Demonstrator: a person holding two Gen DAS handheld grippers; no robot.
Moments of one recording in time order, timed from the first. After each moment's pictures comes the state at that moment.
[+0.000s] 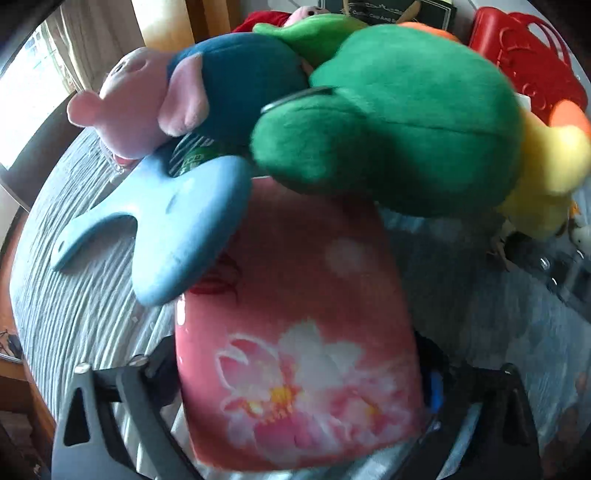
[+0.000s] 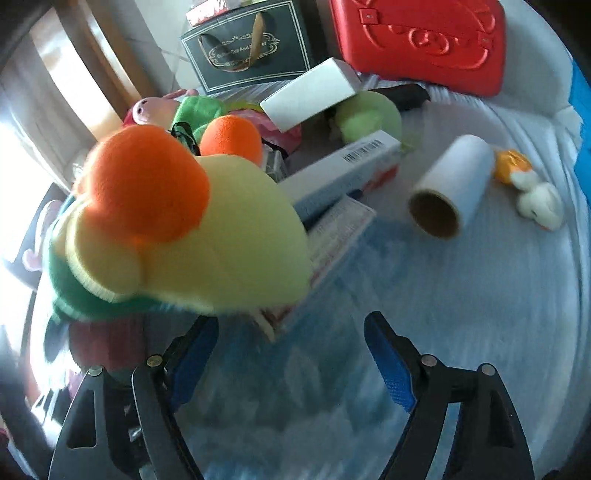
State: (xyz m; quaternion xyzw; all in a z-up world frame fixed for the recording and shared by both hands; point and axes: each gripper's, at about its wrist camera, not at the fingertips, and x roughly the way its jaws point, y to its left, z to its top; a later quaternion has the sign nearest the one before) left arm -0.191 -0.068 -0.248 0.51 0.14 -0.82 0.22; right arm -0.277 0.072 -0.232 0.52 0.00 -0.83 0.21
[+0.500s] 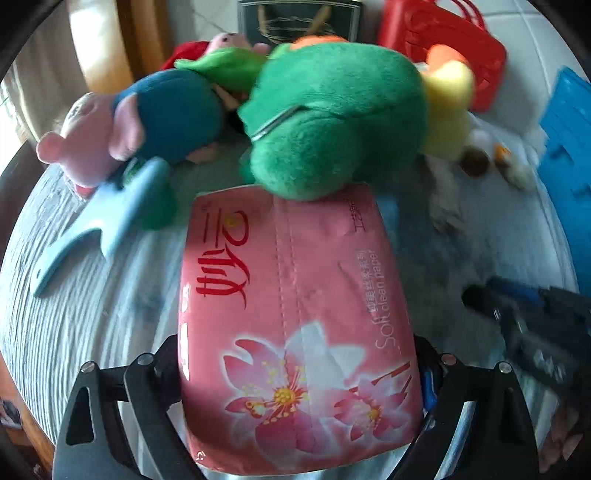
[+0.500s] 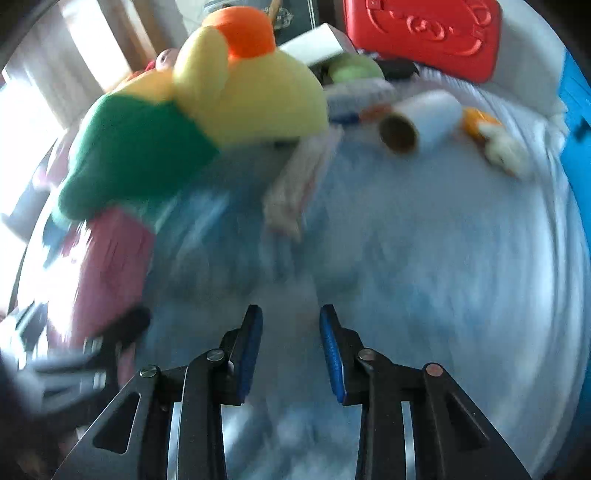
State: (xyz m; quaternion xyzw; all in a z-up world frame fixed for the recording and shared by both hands) left arm -0.157 -0.008 -0.237 0.51 0.08 -0.85 0.10; right arm -0.194 0.132 -0.243 0.54 0.07 -0.81 0.23
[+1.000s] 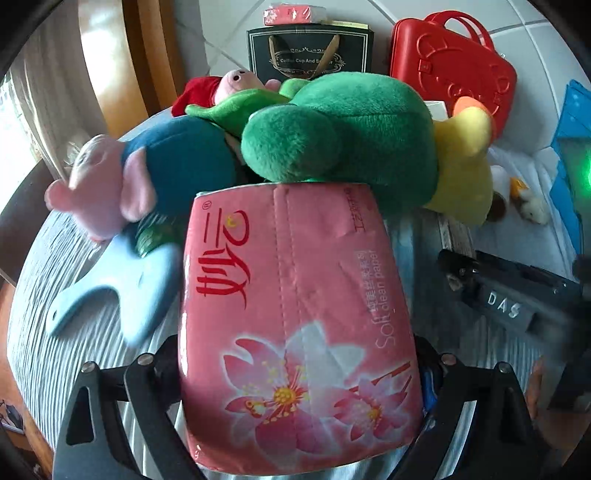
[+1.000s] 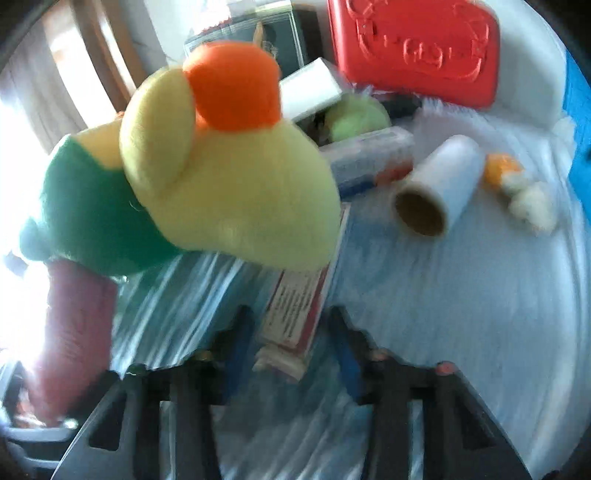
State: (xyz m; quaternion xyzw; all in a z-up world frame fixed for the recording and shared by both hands) left arm -0.197 -0.013 -0.216 0.46 0.06 -0.88 0.13; right arm -0.282 0.093 -0.250 0.47 0.04 -0.86 0.20
